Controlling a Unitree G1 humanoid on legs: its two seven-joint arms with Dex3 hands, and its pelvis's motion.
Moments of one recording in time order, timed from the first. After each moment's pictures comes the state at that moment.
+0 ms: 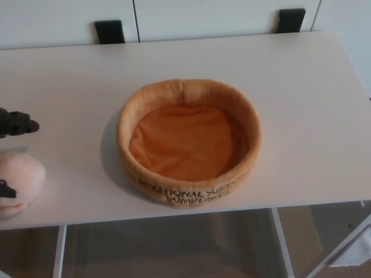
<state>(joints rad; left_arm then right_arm) -0.40 1.07 -0.34 0.00 0.40 0.36 -0.83 0.14 -0.55 -0.18 1.32 -0.11 -0.20 0.02</state>
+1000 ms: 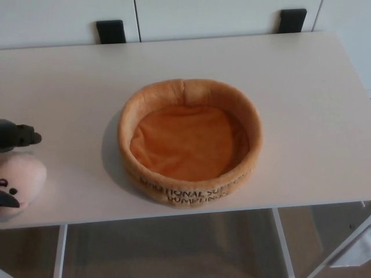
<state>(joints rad) -0.39 1.01 -0.38 0.05 0.49 0.34 -0.82 0.14 -0.55 -0.18 1.31 -0.11 -0.20 0.05</state>
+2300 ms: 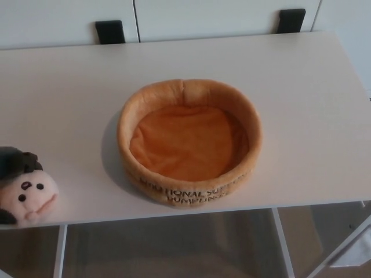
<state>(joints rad) -0.29 0.96 -0.39 0.08 0.58 0.29 -0.72 0.13 -0.55 -0.18 1.31 -0.11 -0.19 0.06</state>
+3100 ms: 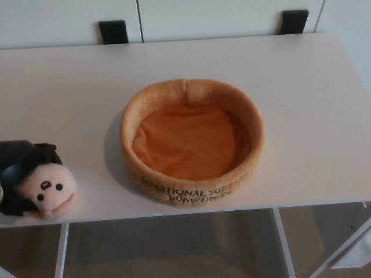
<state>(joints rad) -0.18 0.78 -0.25 0.16 0.60 0.10 -0.28 0.13 -0.55 -0.17 1.30 -0.11 -0.20 0.06</state>
